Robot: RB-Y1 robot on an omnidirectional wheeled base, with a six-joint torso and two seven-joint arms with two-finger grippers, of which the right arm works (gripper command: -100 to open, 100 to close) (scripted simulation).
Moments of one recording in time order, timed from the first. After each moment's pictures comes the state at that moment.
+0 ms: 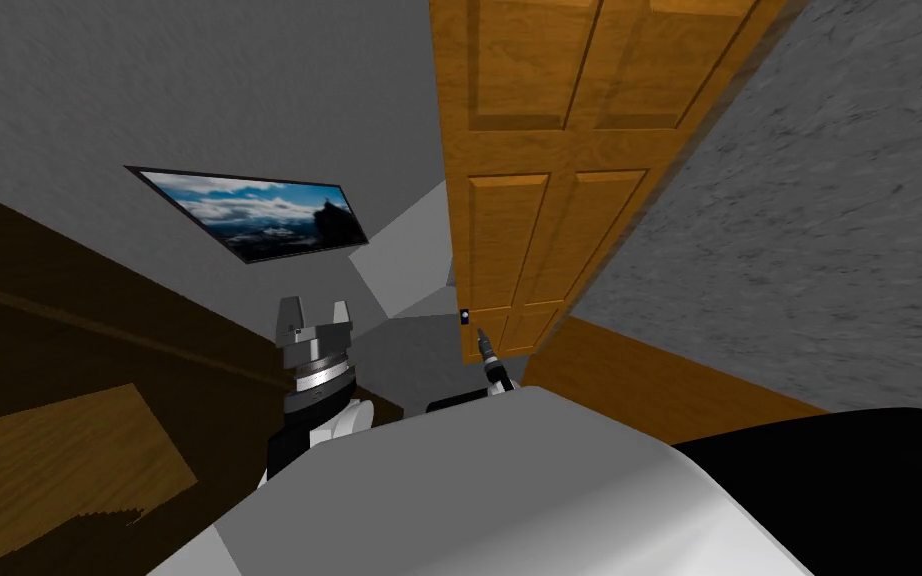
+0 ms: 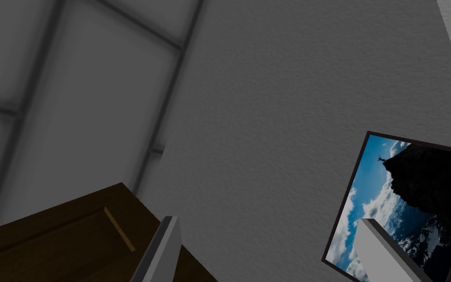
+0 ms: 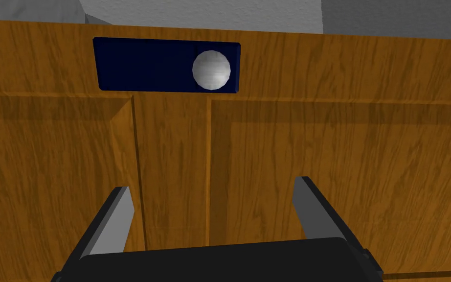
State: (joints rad) arm 0.06 -0.02 0.22 -0.88 -0.18 -0.76 0.18
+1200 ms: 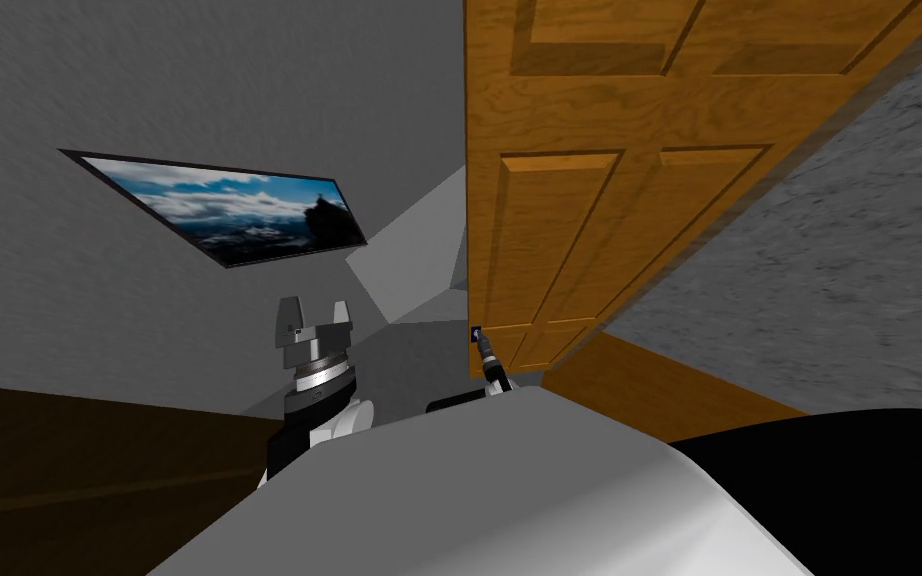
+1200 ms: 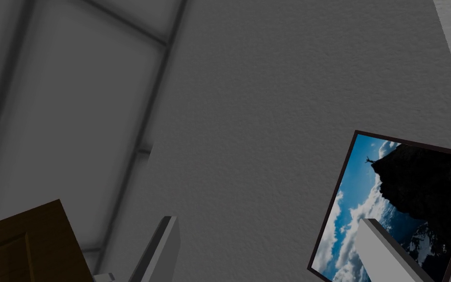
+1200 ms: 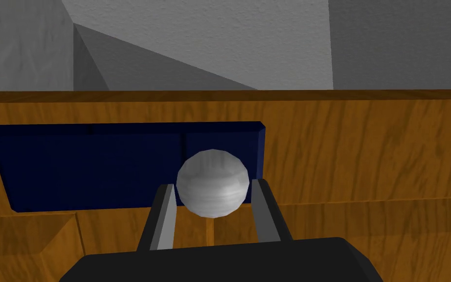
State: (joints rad) arm 0.04 0.01 0.20 -0.85 -0.18 -0.78 0.18
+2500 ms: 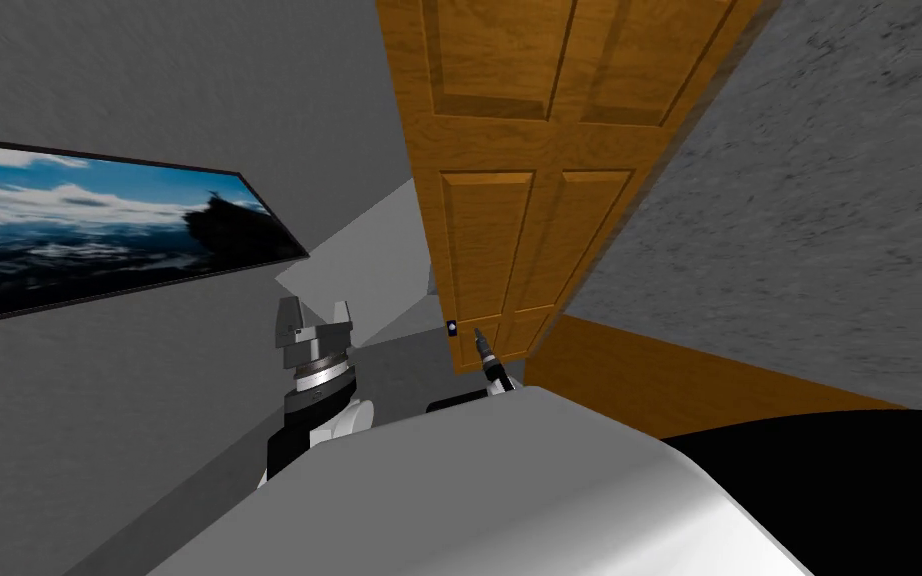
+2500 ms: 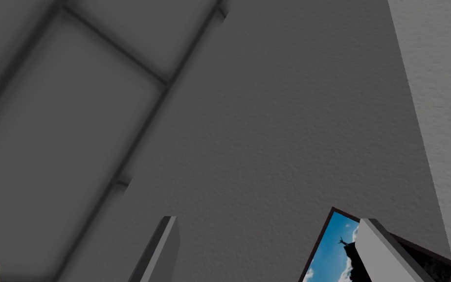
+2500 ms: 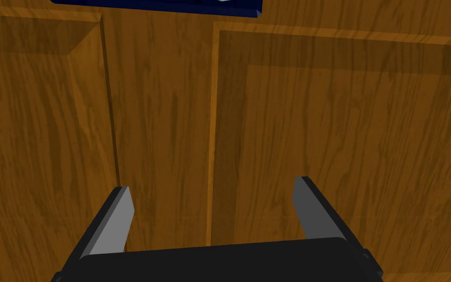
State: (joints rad) arm -0.01 -0.05 0.28 -0.78 -0.20 -0.79 0.17
